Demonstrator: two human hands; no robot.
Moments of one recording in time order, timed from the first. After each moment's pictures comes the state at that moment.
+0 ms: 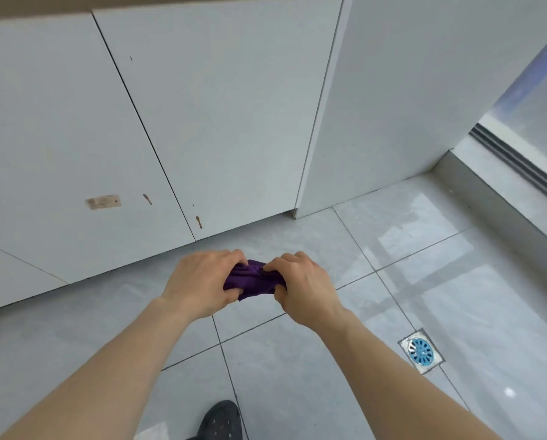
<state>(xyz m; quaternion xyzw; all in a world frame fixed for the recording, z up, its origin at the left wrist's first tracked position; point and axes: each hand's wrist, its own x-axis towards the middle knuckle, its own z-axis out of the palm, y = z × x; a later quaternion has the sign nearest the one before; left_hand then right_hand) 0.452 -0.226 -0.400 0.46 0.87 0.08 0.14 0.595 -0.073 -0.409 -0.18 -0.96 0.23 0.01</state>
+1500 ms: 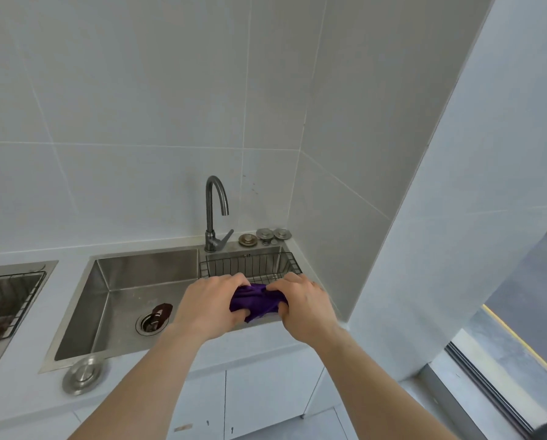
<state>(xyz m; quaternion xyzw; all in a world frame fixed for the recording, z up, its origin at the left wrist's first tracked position) 0.266 -0.232 0.256 0.39 0.90 0.17 -0.02 0.371 -0.061 0.248 -0.09 -0.98 0.12 0.15</state>
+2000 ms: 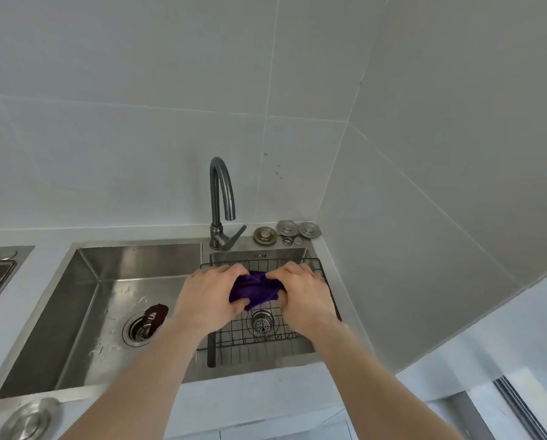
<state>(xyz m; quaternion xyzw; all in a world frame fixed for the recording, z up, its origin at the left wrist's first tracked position) 0.084 -0.129 0.185 0.33 0.93 0.16 0.00 0.165 0.050 0.178 -0.06 -0.98 0.15 0.10</state>
